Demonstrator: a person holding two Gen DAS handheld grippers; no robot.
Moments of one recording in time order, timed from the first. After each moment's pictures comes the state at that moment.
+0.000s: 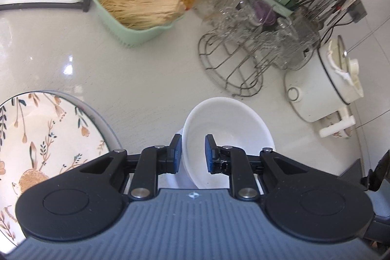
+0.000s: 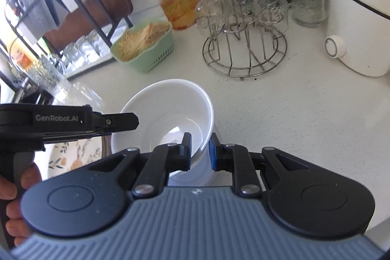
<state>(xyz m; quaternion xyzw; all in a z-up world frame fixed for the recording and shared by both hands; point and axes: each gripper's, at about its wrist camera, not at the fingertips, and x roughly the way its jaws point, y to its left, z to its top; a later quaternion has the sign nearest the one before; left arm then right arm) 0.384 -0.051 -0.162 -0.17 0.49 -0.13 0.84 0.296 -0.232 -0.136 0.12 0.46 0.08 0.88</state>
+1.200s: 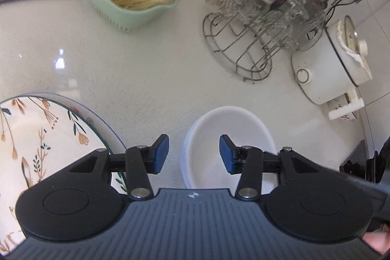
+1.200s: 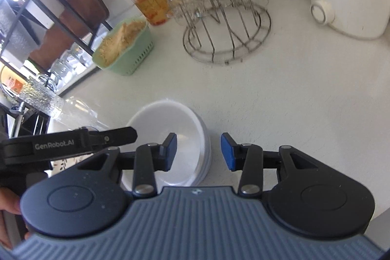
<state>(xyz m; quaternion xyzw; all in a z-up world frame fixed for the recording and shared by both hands) 0.412 -0.043 -0.196 -0.16 0.53 -0.16 0.82 0.305 -0.249 -0.161 0.20 0.48 0.04 0.85</state>
